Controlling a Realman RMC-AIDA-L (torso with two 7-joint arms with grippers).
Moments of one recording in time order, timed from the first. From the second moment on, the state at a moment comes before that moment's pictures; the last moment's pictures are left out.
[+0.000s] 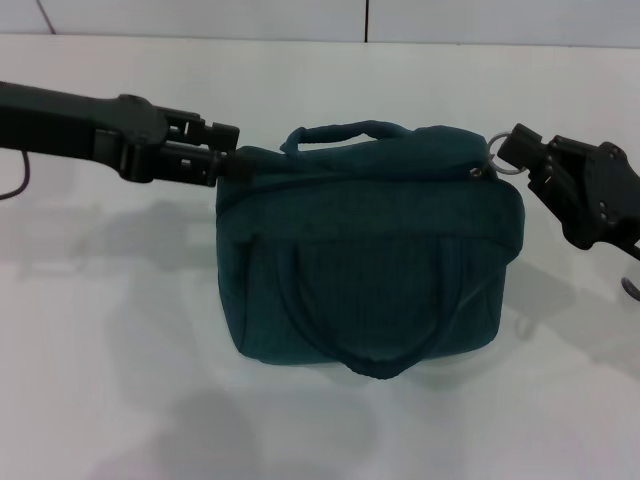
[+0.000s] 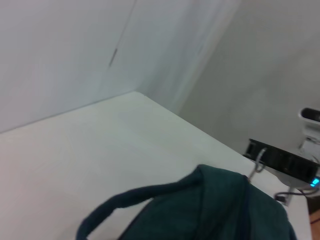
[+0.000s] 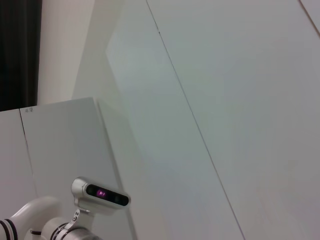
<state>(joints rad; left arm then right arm) -0.55 -1.93 0.83 1.01 1.89 1.86 -2.00 0.43 2.02 -1.51 -0.32 -0.72 -1.65 0.99</state>
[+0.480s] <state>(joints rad) -0.38 -2.03 0.81 1.02 1.82 1.90 -1.76 0.43 2.02 -1.50 -0.32 -0.72 -1.64 0.99</state>
